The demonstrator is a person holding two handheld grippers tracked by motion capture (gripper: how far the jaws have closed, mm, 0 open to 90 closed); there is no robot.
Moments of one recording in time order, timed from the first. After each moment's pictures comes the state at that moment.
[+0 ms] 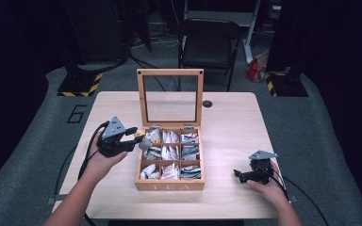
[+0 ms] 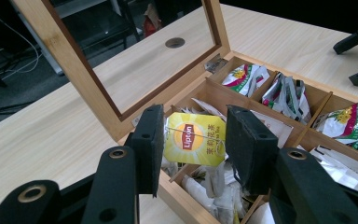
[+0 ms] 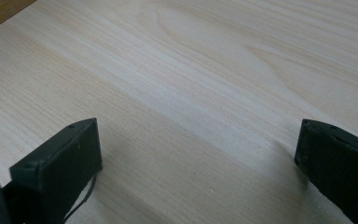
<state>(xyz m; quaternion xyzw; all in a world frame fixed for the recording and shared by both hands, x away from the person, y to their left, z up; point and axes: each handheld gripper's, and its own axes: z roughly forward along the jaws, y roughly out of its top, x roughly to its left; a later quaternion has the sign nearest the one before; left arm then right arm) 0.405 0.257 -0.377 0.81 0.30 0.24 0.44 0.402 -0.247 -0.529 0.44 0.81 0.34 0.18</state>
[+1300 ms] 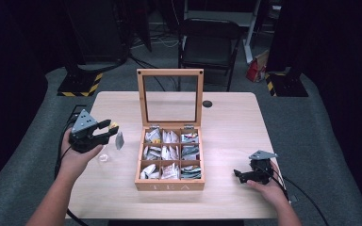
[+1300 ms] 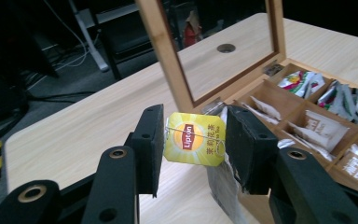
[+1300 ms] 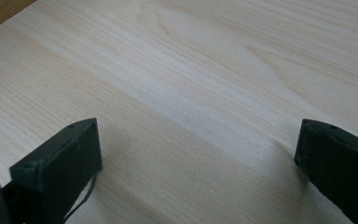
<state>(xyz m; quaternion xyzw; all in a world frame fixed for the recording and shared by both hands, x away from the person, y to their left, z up) 0.399 0.326 -0.355 0.77 0.36 0.29 0.44 0.402 -0.247 -0.529 0.44 0.81 0.34 0.18</state>
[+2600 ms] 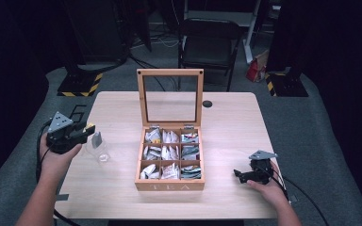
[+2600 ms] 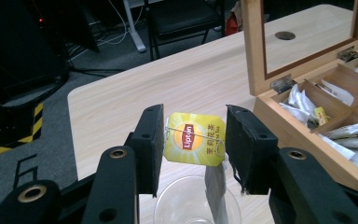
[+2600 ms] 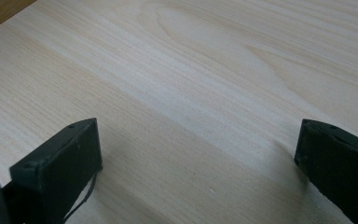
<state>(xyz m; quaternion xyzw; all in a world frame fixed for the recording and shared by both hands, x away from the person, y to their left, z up) 0.402 0.386 -0.374 0.73 0.44 0.31 0.42 0.402 -0.247 -0.529 0.44 0.81 0.34 0.18</state>
